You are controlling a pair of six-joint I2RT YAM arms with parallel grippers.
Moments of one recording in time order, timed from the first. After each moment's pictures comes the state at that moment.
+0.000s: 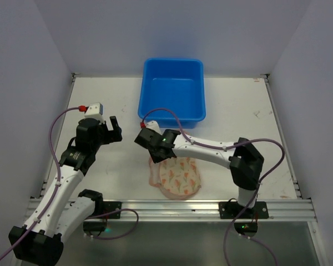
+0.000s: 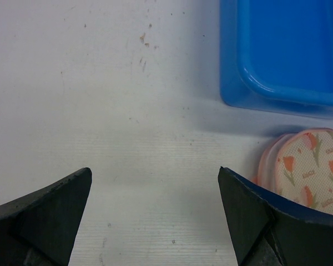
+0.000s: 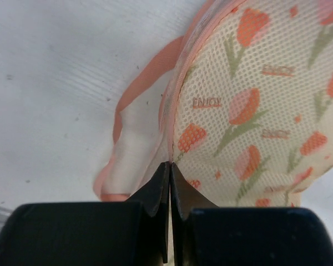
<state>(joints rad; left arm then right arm) -0.24 0.81 0.72 -0.43 -0.15 -0.30 1.13 1.91 1.51 -0.82 0.35 0.63</state>
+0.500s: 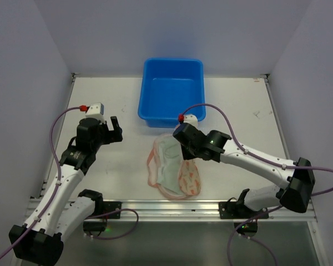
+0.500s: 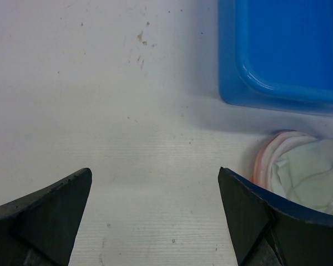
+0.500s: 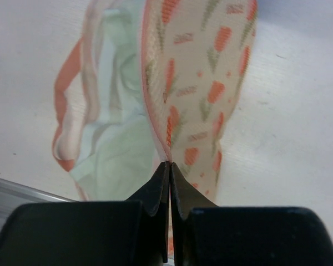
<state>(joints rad) -0.24 0.81 0.72 -0.43 -0.14 -0.30 1.02 1.40 1.22 -0.85 0.38 0.65</state>
